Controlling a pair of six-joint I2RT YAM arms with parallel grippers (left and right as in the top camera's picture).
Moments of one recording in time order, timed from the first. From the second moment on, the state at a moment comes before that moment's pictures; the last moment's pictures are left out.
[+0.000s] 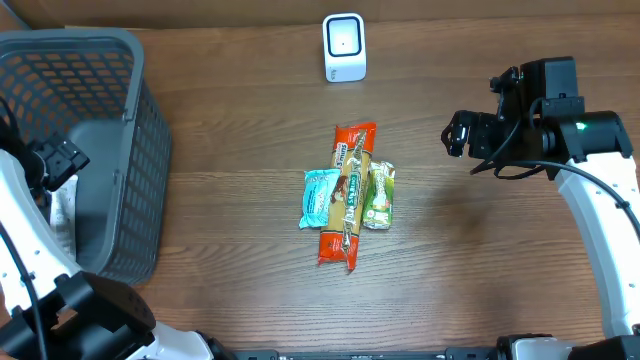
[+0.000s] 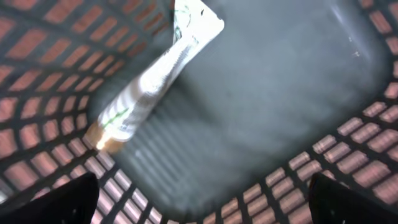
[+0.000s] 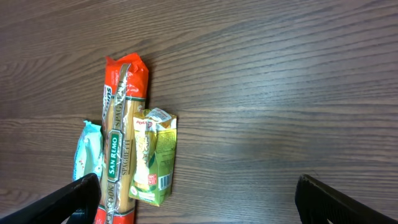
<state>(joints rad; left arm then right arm) 0.66 1.73 1.76 -1.30 -0.11 -0.23 0.07 1.48 1.39 -1.01 -0.25 0.23</state>
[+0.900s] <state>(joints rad) 0.70 1.74 1.29 -0.68 -0.23 0.20 0.07 1.48 1.39 -0.99 -0.25 0.23</state>
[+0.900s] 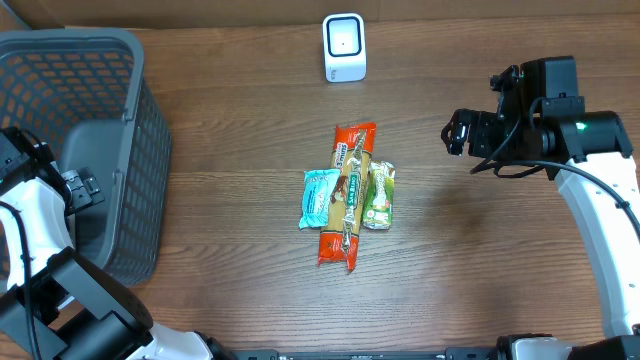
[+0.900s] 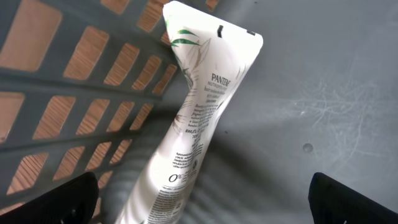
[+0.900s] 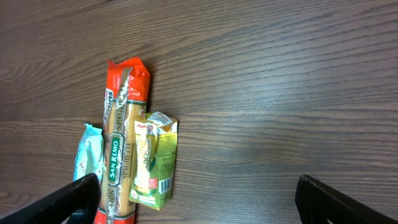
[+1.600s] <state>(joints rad) 0.72 1.88 1.28 -0.65 -0.22 0.26 0.07 1.48 1.39 -1.00 -0.25 0.23</state>
